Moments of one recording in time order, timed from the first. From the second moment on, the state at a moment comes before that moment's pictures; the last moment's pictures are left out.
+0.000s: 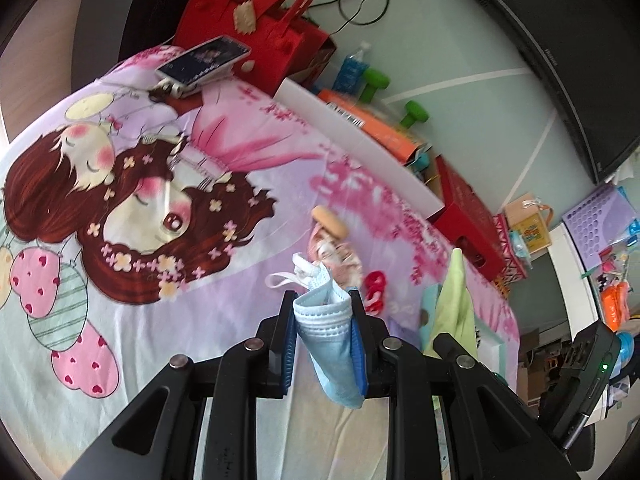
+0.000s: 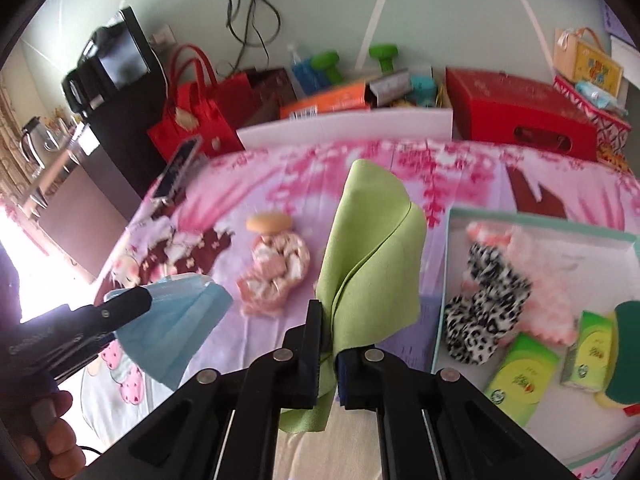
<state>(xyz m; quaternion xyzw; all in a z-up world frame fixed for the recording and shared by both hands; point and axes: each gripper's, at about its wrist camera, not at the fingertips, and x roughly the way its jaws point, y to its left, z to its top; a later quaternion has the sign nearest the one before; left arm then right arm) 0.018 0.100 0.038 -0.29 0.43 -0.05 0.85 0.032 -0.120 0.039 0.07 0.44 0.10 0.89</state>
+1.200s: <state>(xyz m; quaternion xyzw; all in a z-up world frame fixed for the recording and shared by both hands) 0.064 -0.120 0.095 -0.18 0.38 -0.31 0.85 -0.012 -0.317 0.074 0.17 0.37 -0.18 0.89</state>
